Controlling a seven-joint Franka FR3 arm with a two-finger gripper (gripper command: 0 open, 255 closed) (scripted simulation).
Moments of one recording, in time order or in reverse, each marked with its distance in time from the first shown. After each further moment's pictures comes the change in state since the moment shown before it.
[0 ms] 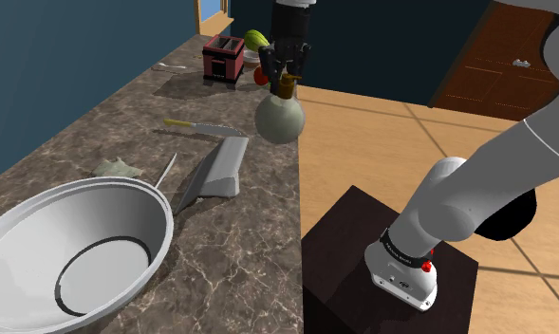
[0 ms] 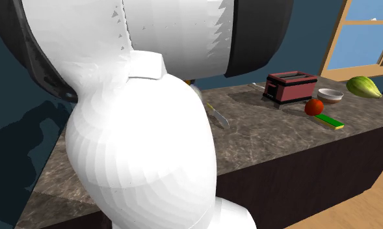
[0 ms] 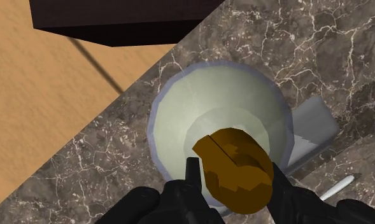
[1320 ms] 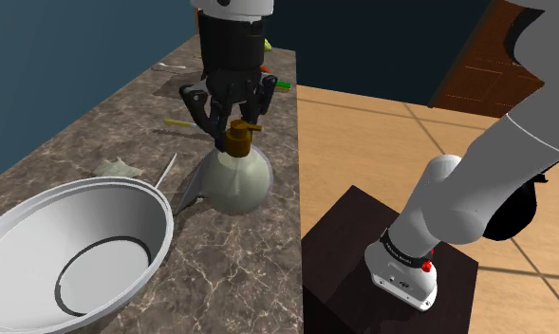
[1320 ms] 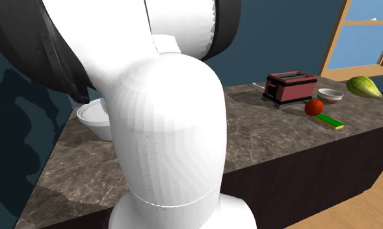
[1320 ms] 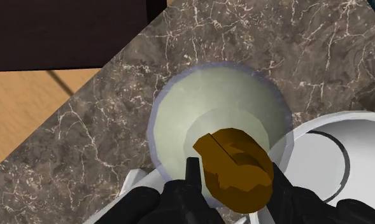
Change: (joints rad) arm 0.161 0.126 0.331 0.162 0.049 -0.011 0.492
